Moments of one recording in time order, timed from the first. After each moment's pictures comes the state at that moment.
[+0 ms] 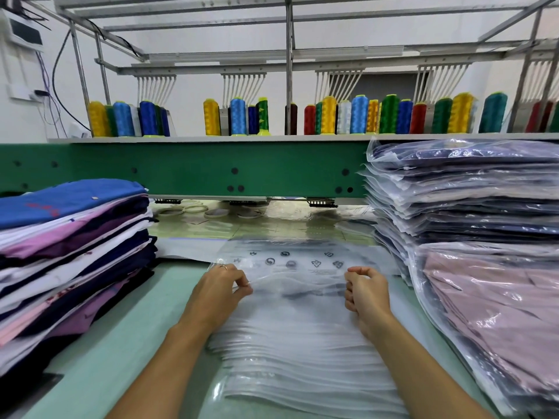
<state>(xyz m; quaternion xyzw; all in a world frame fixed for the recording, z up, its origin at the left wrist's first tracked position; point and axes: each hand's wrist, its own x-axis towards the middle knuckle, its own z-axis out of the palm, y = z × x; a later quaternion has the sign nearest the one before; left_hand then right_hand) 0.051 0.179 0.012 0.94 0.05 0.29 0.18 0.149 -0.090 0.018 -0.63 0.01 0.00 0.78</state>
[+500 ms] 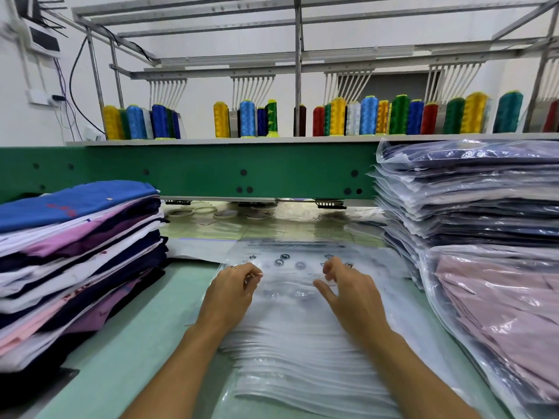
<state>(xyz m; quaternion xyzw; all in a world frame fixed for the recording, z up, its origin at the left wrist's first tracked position) 0.048 0.164 0.015 0.90 0.07 0.35 0.25 0.126 -0.072 0.019 -0.87 -0.30 -0.26 0.29</state>
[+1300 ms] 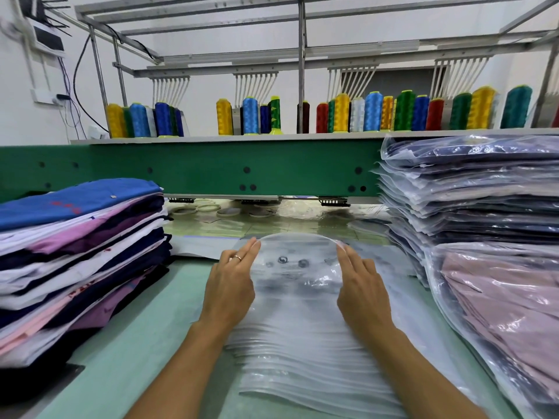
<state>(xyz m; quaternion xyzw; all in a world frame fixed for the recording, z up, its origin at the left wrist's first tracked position) 0.046 0.162 0.021 0.92 0.07 0.39 0.07 0.135 -0.068 0.012 -0.90 -0.23 -0.32 0.18</state>
